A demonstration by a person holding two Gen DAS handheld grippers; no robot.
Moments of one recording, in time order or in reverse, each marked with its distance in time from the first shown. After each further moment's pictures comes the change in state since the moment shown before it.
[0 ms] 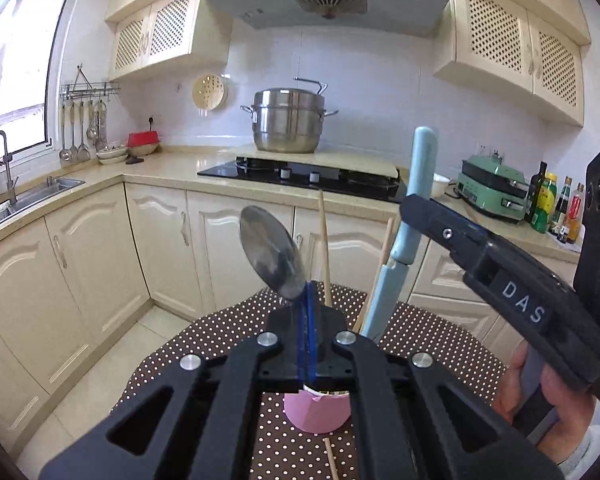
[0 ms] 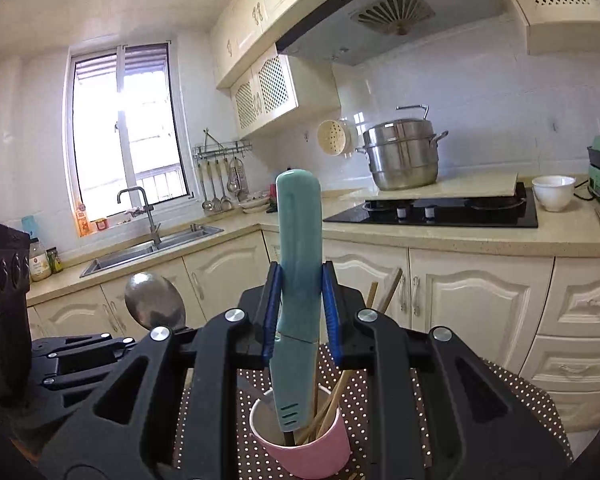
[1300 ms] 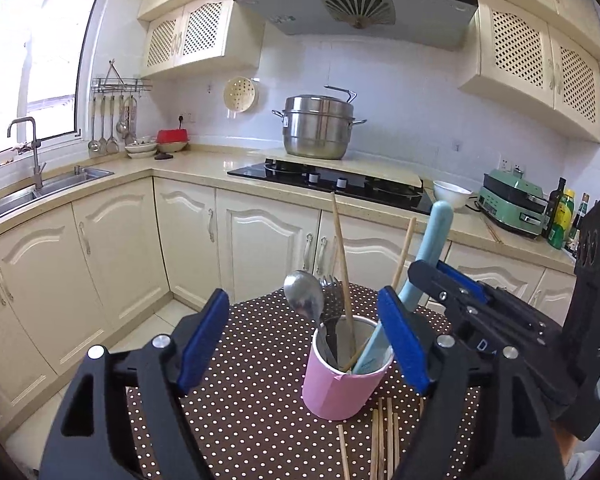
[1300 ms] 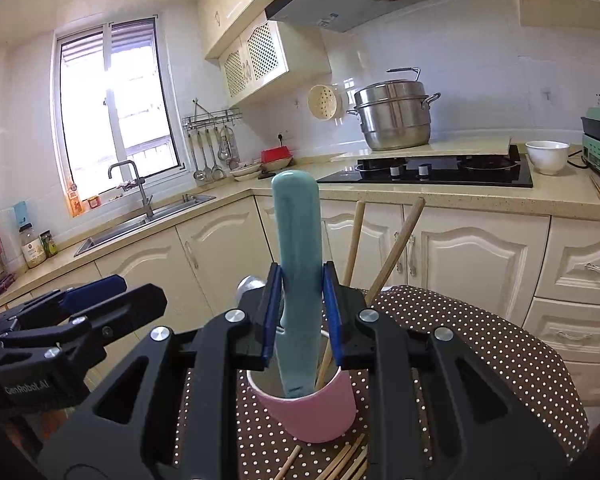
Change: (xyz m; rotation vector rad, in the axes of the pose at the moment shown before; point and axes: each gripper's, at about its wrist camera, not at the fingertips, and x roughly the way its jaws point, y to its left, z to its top) left arm -0.030 0.013 -0.011 -0.059 -0.041 0.095; right arm -0.006 0.010 -0.026 0.015 0.109 -0.032
